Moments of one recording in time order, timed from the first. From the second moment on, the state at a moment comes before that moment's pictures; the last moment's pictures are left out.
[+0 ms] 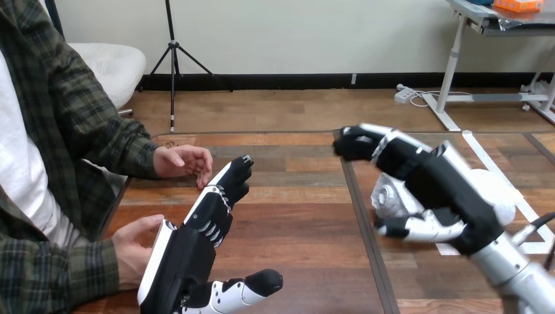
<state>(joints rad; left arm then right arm) 0.30 0.10 -0.17 0.15 -0.15 -0.87 -0.26 -0.25 -0.27 -0.17 0.64 0.37 -0.83 0.93</state>
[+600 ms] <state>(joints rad) 0.29 0.09 -0.17 0.15 -0.14 -0.86 -0.25 -0.34 -0.39 -0.18 0.71 0.30 -0.87 0.90</state>
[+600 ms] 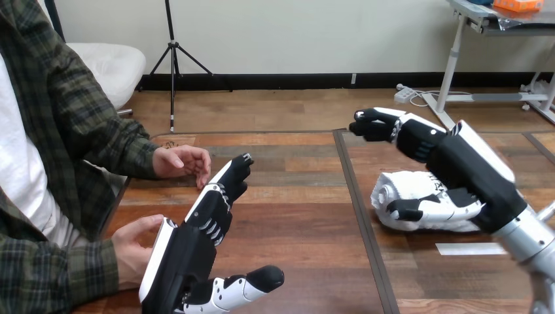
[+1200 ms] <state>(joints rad) 0.28 0.09 -0.16 0.15 -0.15 -0.86 -0.25 -0.45 -0.56 -0.16 0.79 0.10 -0.81 0.83</state>
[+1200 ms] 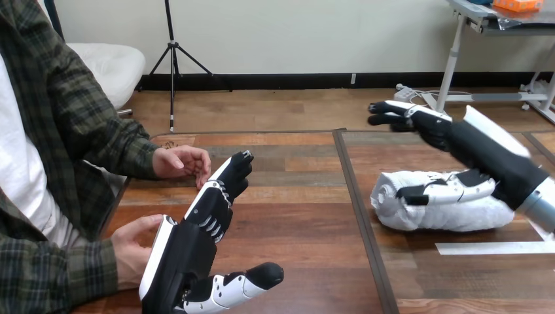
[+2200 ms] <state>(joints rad) 0.29 0.09 -0.16 0.15 -0.17 -0.86 -0.28 -0.69 -0.75 -0.01 0.97 -0.18 -0.69 0.80</state>
